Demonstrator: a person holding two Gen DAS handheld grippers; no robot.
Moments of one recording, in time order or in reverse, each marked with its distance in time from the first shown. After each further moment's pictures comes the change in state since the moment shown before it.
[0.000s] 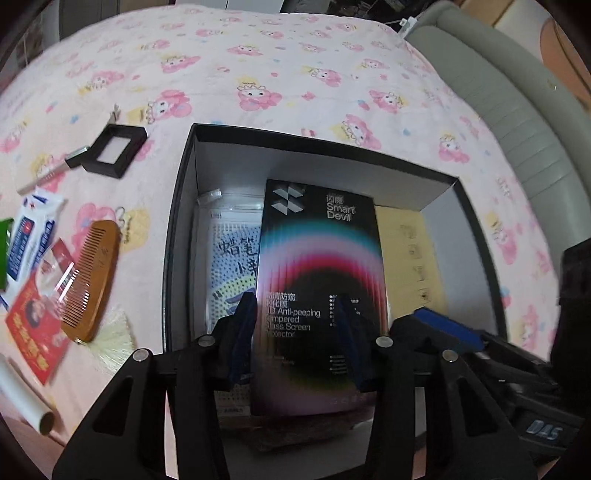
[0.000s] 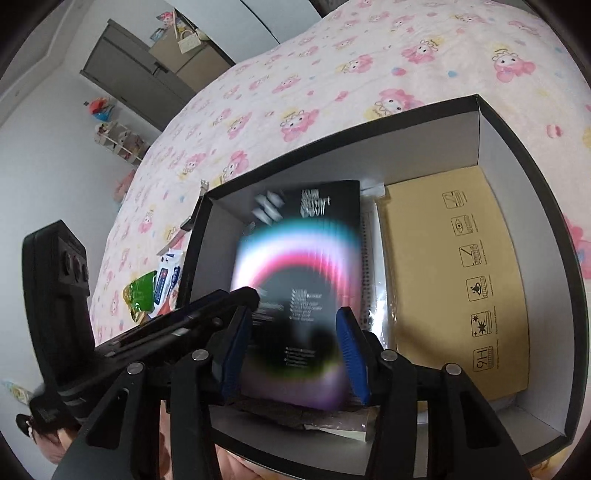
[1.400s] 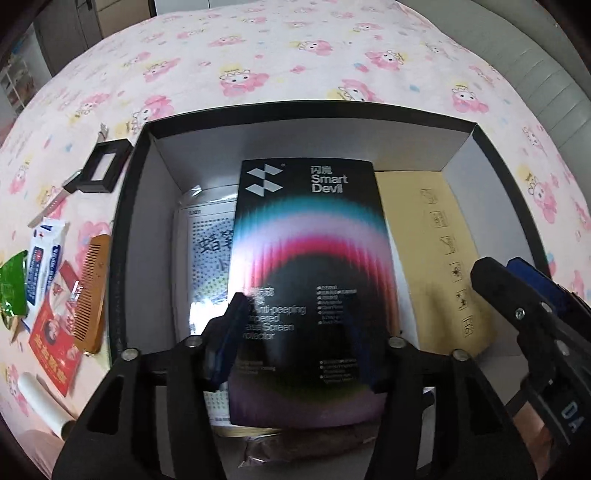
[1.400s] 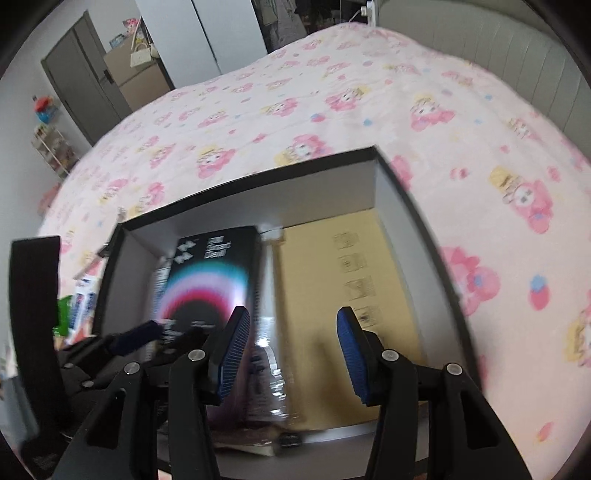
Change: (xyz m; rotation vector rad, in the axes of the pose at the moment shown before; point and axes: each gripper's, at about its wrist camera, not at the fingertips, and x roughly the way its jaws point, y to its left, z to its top) left arm 0.038 -0.027 -0.001 0.122 0.075 0.112; right arm -0.021 -0.007 0.003 -0.040 -0.155 -0.421
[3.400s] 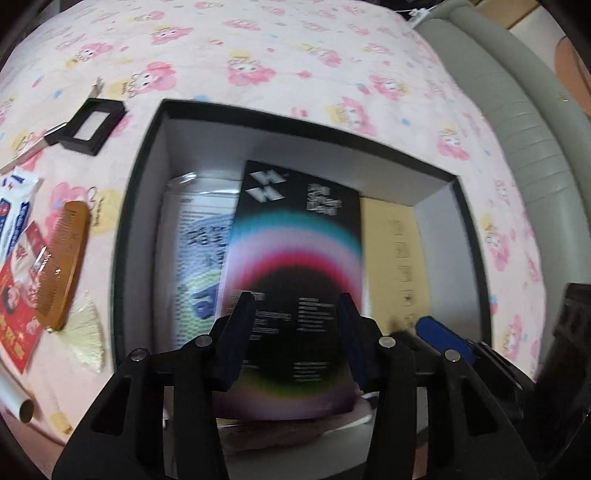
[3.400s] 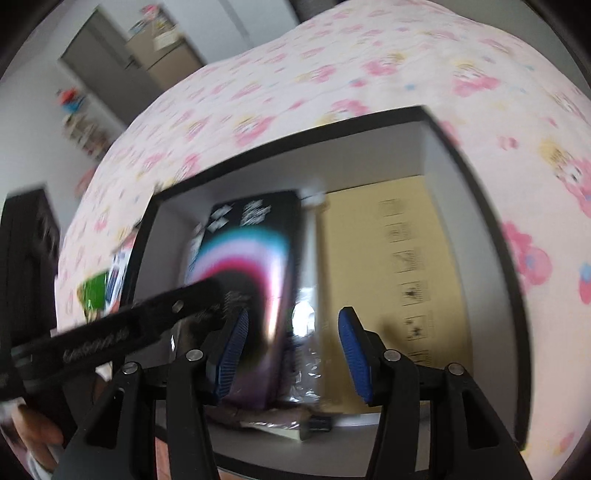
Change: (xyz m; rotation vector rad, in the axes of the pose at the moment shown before) left arm -0.006 0.029 0.008 -0.205 0.040 -0.190; right arm 0.022 0.005 -0.005 -0.045 0.138 0.217
